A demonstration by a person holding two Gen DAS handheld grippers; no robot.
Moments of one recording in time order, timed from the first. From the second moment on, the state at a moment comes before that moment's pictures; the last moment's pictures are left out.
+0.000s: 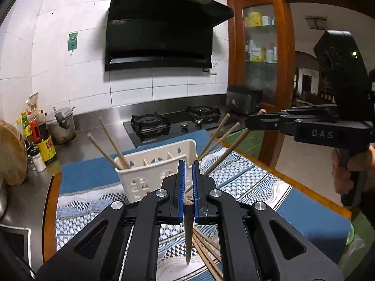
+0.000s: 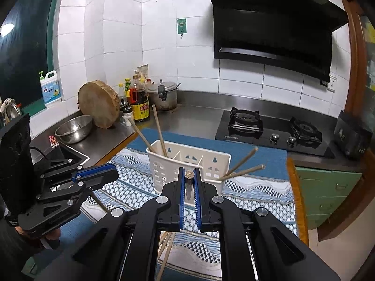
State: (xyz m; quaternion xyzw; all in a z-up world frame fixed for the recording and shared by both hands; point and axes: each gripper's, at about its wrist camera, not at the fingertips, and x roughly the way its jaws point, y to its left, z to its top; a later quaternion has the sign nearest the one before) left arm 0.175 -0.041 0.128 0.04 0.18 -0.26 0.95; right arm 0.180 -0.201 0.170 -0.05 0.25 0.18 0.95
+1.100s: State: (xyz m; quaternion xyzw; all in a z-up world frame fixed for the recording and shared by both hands) left arm 0.292 -0.031 0.230 0.01 0.05 -0.18 0.98; right arm 0.279 -0.211 0.197 -0.06 0.26 0.15 0.95
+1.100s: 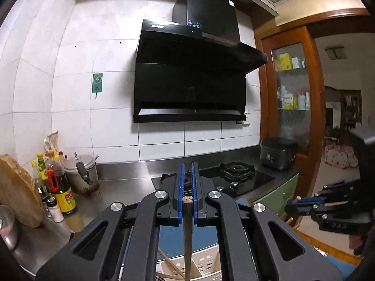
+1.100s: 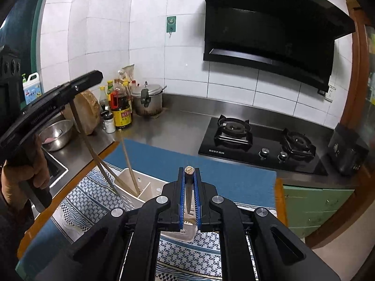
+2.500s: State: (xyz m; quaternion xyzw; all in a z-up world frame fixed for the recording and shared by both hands) left arm 0.272 -0.015 0.188 0.00 0.14 -0.16 0.98; right arm 0.230 -0.216 0.180 -0.04 0.26 0.17 0.95
